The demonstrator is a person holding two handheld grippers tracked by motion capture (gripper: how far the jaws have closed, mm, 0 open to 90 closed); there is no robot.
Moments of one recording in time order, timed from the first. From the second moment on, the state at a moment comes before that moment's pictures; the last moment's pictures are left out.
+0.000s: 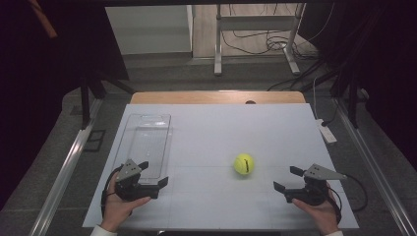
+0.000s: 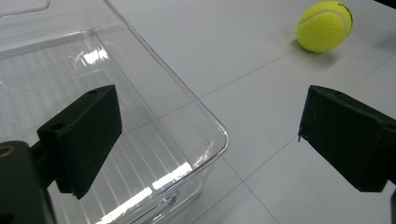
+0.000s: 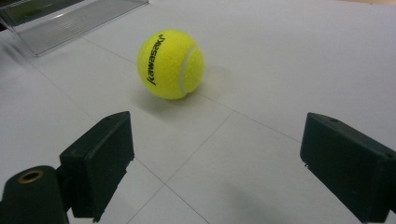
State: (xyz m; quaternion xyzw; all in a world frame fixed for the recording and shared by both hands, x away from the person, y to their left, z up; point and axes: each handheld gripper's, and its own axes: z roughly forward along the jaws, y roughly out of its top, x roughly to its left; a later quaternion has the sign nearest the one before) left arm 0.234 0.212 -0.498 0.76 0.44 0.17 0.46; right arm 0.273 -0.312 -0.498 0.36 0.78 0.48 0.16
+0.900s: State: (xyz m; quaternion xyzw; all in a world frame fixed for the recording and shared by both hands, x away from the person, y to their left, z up) left arm 0.235 0.208 -0.499 0.77 0.42 0.16 0.45; right arm 0.275 -0.317 -0.498 0.37 0.78 0.49 0.16
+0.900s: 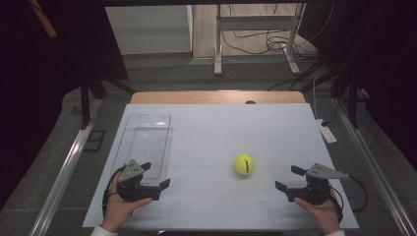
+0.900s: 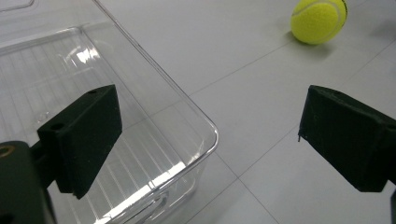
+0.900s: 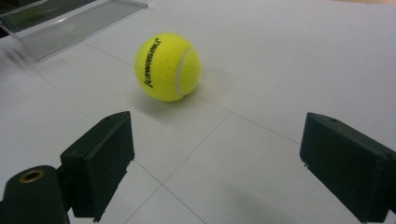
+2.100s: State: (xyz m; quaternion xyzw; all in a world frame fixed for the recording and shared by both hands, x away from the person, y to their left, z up) left arm 0.242 0.191 -0.482 0.79 0.41 0.15 0.44; right arm 0.276 -0.317 -0.499 0.36 0.78 0.49 0.15
